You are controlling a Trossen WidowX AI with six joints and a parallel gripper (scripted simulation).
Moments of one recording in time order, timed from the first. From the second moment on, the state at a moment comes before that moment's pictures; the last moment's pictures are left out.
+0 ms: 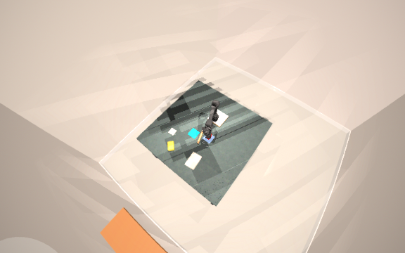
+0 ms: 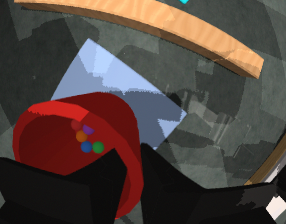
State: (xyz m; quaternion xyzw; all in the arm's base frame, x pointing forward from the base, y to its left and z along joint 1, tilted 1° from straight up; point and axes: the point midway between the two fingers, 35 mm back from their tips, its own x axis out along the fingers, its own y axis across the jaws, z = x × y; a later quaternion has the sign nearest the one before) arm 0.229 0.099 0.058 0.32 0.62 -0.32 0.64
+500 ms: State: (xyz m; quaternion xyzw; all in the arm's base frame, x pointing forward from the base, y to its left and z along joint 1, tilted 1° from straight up) arm 0.229 0.098 0.098 0.32 0.62 -0.32 0.64
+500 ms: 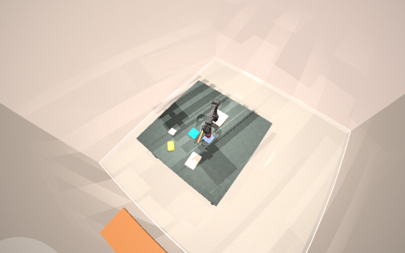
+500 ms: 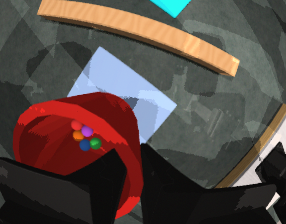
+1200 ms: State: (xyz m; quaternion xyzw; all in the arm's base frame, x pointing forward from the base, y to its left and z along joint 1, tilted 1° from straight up) arm 0.229 0.097 0.101 0.32 0.62 -0.32 0.64
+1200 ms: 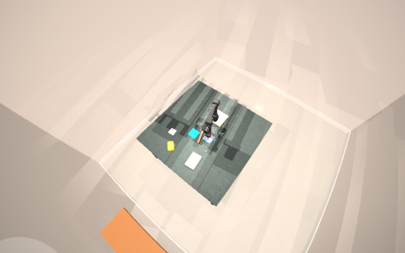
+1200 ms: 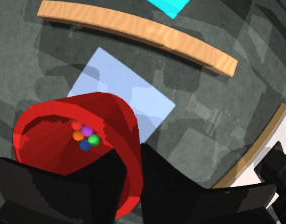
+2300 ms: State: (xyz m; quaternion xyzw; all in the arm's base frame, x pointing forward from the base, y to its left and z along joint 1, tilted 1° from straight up) arm 0.250 0.050 0.102 0.32 0.62 -0.32 0.64
